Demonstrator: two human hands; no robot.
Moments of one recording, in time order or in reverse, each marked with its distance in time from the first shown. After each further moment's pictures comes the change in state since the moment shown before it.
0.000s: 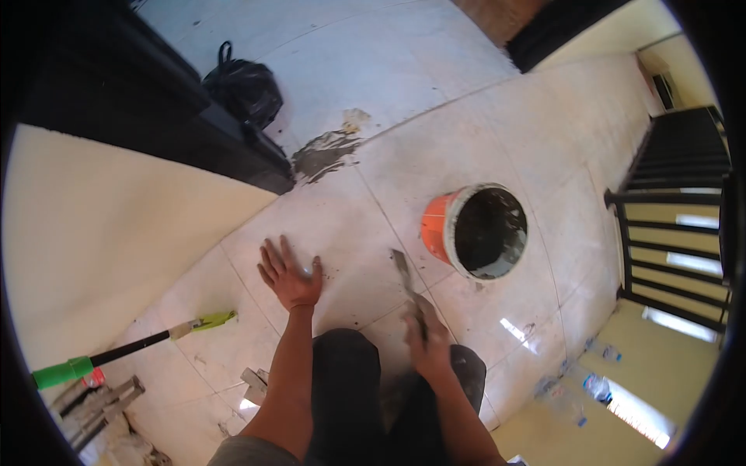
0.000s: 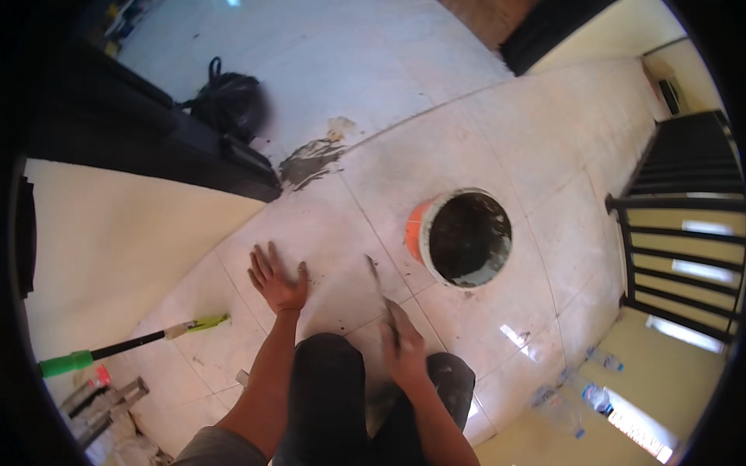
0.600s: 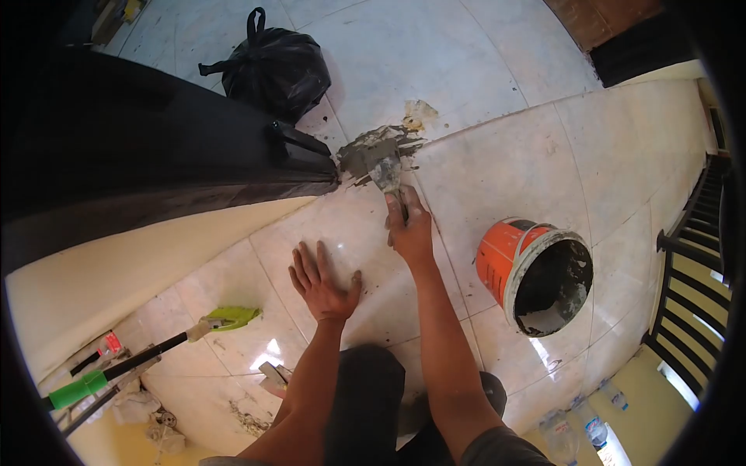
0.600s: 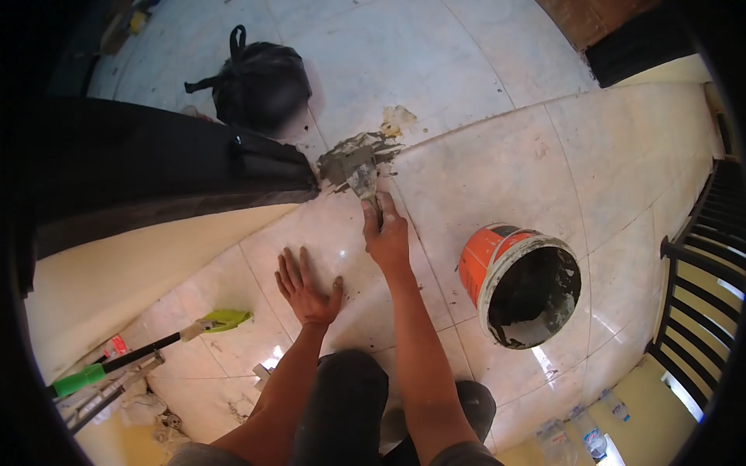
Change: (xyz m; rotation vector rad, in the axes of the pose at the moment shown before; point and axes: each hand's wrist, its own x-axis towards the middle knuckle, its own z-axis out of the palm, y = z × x) left_hand 0.003 0.002 -0.003 -0.020 -0.035 0.038; right_hand 0.260 0.018 0.163 0.308 -0.175 0.055
